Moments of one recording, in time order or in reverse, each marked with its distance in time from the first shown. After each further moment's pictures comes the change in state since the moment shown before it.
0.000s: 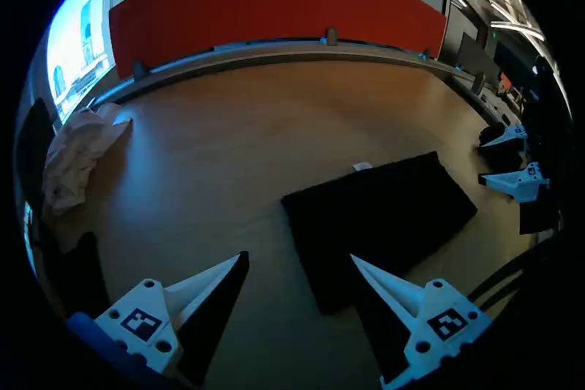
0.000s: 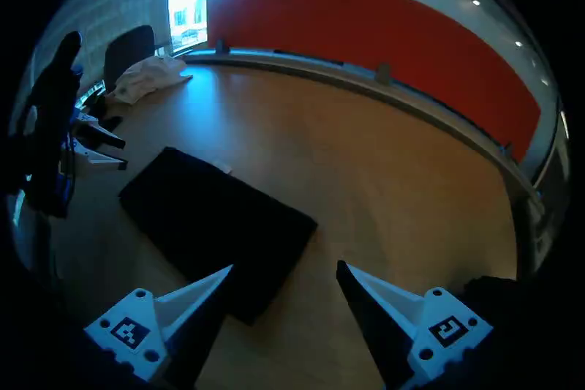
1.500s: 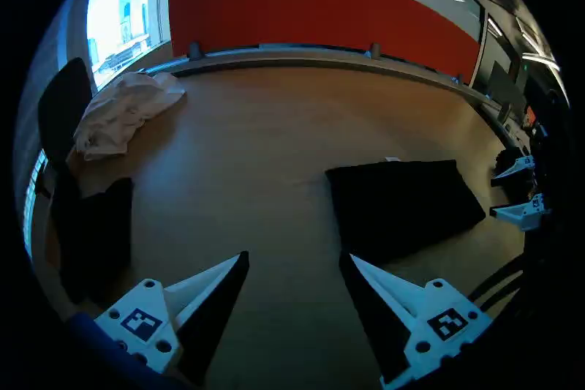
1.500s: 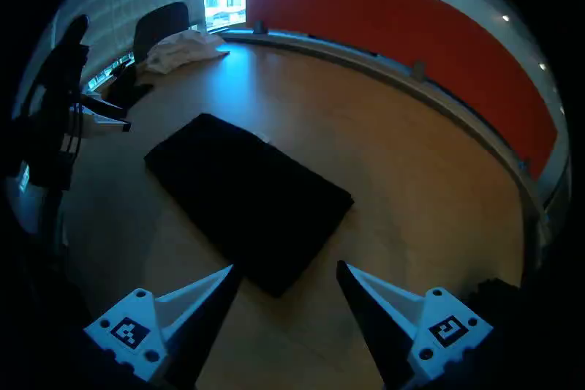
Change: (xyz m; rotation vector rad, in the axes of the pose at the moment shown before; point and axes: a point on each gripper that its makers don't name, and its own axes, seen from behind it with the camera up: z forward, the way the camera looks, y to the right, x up) left arm -0.045 -0.031 -0.051 0.136 0.036 -0.156; right arm -0.036 -0.029 -0.004 0.106 -0.067 -0.123
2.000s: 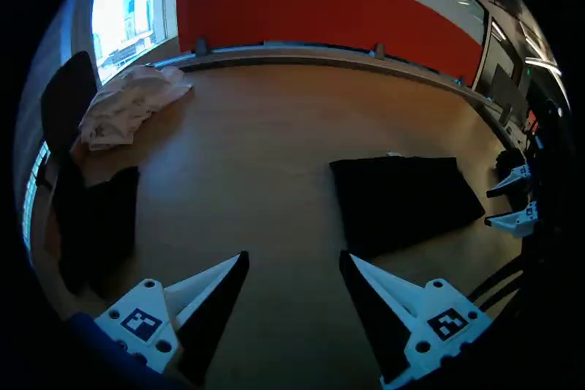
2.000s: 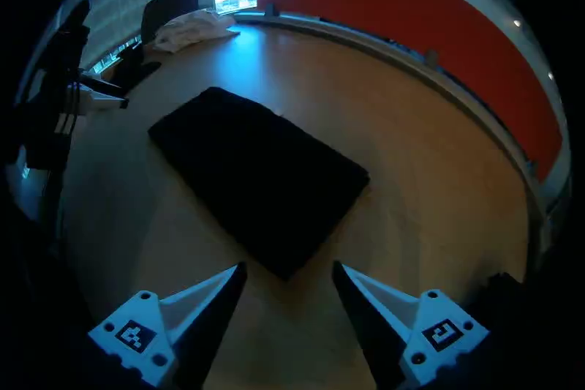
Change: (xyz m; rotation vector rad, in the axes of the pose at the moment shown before) left arm -0.012 -0.006 -0.010 0.008 -0.002 -0.022; right arm -0.022 -0.009 0.009 0.032 -0.064 -0.033
